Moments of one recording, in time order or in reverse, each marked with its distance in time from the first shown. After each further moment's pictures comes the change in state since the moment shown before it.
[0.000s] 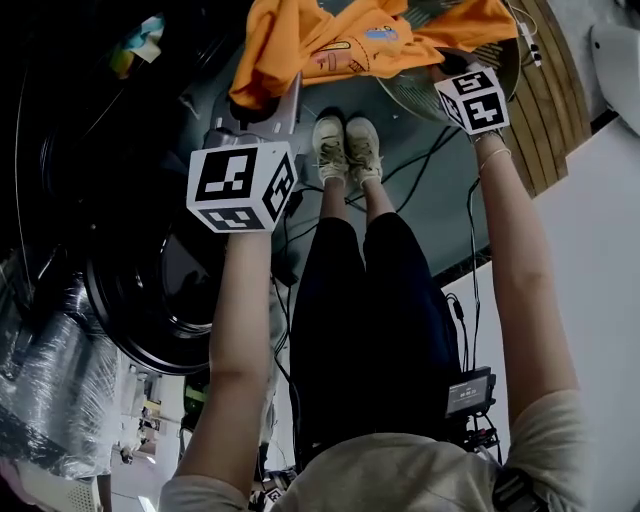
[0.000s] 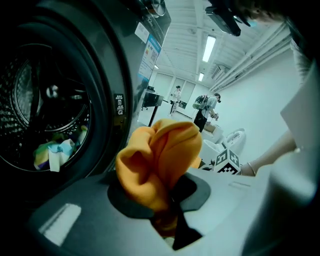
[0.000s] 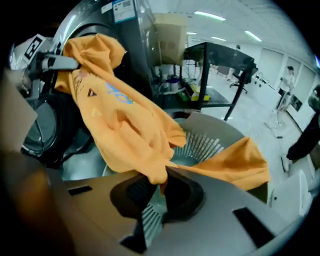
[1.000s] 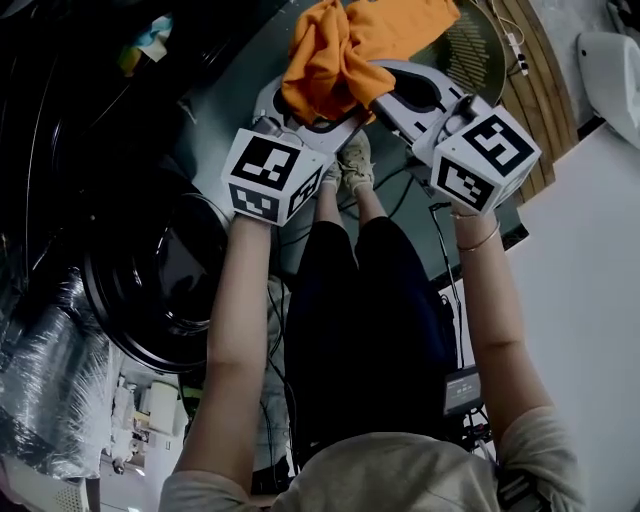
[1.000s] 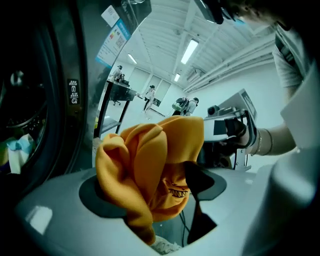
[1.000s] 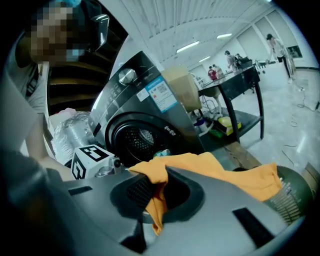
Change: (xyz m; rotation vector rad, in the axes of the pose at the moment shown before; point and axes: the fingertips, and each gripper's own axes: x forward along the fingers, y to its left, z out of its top) left arm 0.008 -0.079 -0.018 0.062 0.037 -0.342; right arm -0.152 0.140 0.184 0.214 -0.529 0.417
